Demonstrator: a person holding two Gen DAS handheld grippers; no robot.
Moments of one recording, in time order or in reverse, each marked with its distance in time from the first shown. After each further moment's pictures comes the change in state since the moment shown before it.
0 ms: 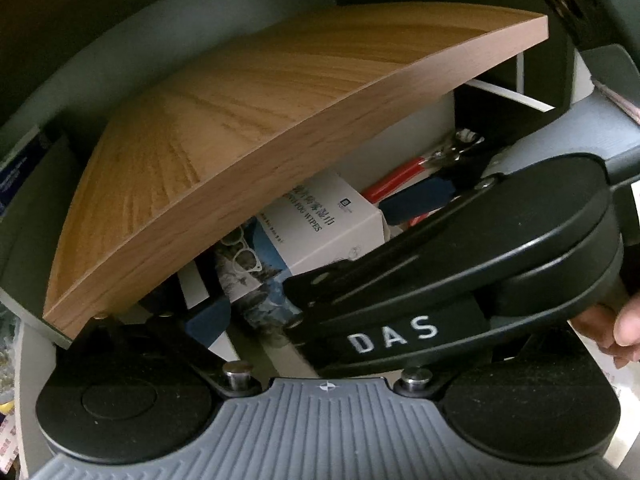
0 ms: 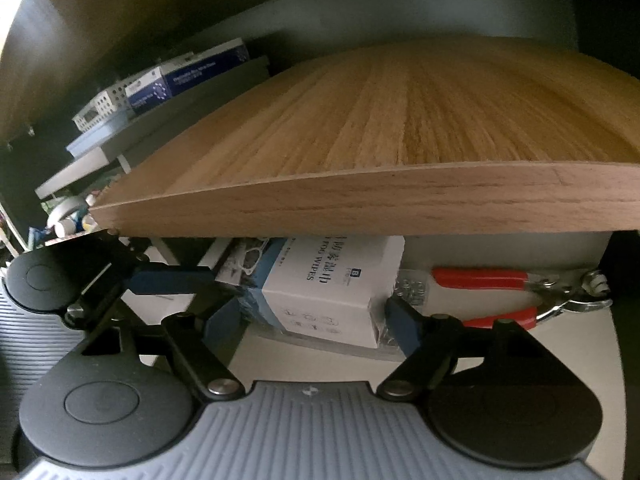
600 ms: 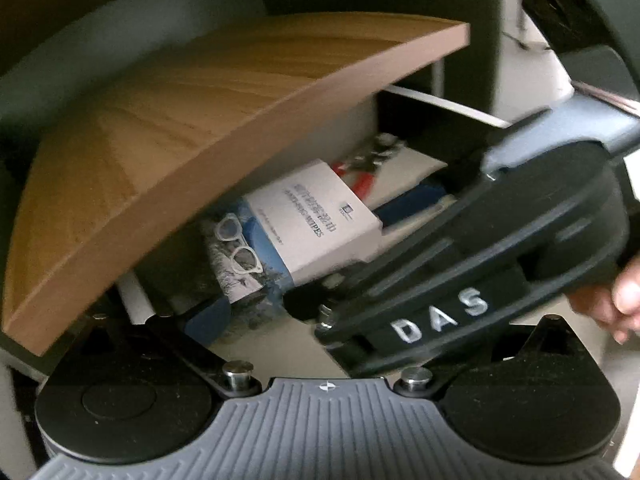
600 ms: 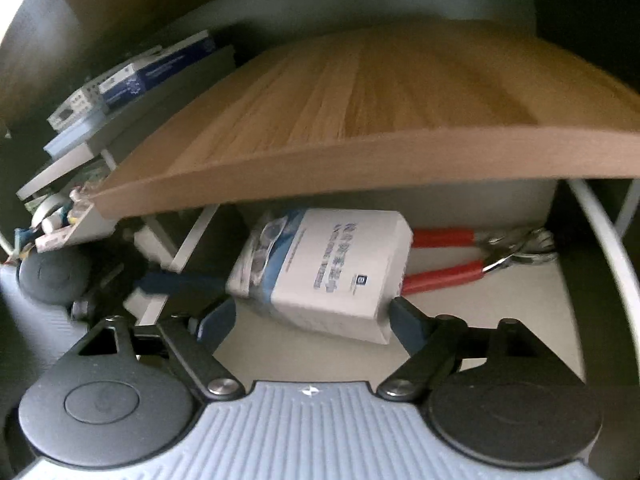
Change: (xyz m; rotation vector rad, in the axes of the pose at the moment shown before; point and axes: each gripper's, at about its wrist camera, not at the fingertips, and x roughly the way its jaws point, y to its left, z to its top) left arm -0.021 0.000 -0.006 0.054 -0.003 -0.258; right arm -0.041 -0.001 -0.007 0.075 0.067 -0.105
